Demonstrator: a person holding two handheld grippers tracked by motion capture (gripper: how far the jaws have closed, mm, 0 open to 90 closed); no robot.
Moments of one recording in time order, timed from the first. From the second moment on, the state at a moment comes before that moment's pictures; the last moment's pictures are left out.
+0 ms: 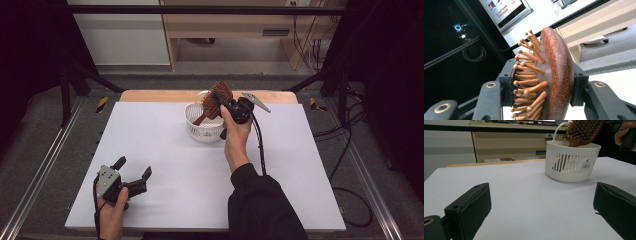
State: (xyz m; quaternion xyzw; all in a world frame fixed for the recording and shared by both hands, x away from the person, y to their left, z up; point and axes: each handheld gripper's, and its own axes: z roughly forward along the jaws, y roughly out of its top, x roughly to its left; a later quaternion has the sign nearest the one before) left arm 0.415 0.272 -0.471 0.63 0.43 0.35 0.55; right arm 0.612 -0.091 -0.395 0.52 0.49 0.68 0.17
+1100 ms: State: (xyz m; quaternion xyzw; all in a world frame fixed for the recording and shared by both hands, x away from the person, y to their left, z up) left arm 0.415 0.270 -0.471 0.63 0.42 0.34 0.55; right arm 0.612 -0.092 -0.402 0.52 0.49 0.68 0.17
